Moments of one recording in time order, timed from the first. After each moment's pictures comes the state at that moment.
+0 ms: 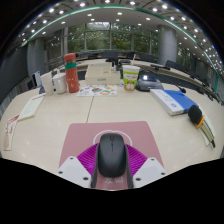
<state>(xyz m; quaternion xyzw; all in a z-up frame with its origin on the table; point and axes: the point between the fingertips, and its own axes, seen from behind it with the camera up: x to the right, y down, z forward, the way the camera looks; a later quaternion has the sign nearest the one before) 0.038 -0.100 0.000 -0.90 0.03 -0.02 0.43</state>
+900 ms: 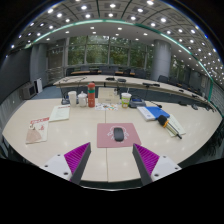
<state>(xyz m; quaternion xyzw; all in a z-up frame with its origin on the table) -0.045 -0.367 0.211 -0.87 0.03 -0.06 0.49</state>
